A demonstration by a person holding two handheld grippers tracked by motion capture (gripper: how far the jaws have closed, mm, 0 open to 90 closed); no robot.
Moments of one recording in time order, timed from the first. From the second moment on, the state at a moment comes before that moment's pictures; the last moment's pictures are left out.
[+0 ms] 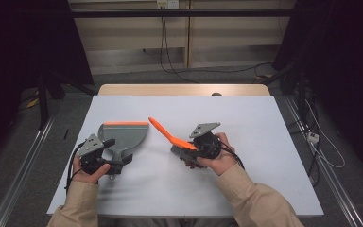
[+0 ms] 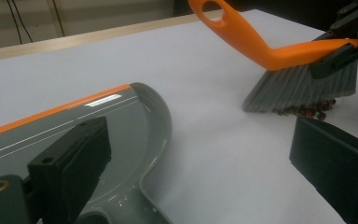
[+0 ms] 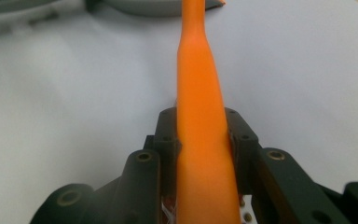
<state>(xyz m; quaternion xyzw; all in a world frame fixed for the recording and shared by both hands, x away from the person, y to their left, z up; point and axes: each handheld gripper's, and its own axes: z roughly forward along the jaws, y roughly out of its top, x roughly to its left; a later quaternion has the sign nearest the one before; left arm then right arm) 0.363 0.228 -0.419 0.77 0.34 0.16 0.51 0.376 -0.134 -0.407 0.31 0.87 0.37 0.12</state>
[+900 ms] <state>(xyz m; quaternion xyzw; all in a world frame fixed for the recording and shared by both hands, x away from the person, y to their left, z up) 0.356 0.243 -0.435 0.79 0.42 0.19 0.40 0.371 -0.212 -0.404 0.39 0.80 0.43 0.17</state>
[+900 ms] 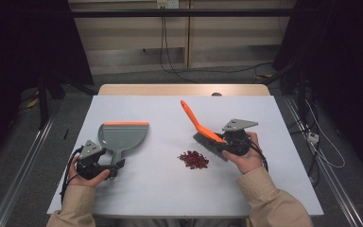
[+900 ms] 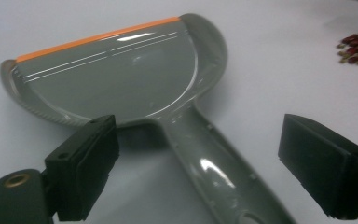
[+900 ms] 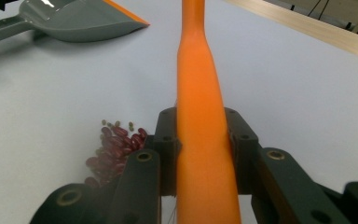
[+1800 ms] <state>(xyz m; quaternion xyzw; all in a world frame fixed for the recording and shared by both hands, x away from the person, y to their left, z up) 0.372 0.253 -0.438 0.79 0.46 0.16 0.37 0.366 -0.238 -0.416 0.42 0.77 0.43 0.20</state>
